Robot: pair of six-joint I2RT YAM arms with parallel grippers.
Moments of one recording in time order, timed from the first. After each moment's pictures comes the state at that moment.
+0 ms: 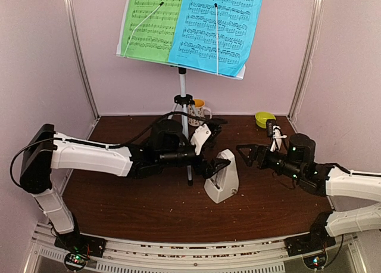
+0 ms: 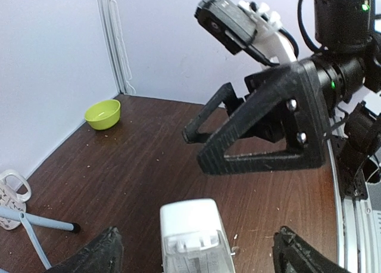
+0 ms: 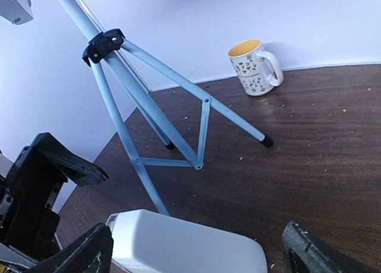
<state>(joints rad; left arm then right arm) -1.06 1.74 1.16 0.35 0.15 0.09 0.68 1.01 0.47 0.33 -0.01 0.53</state>
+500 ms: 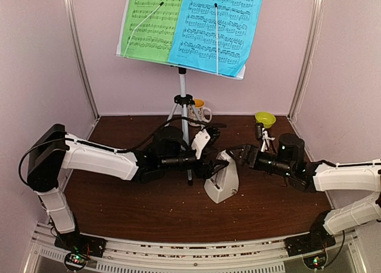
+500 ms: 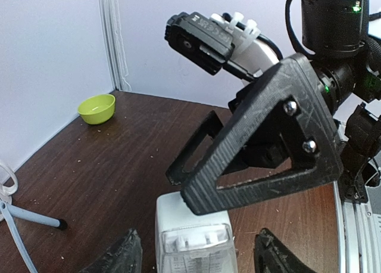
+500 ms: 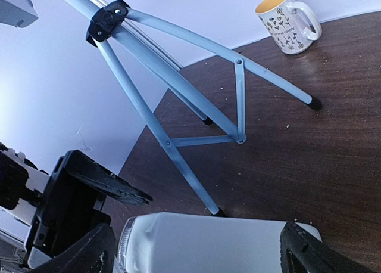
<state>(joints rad) -1.04 1.80 1.10 0.50 0.20 0.03 0.68 1.19 0.50 0.48 -0.22 0.74</state>
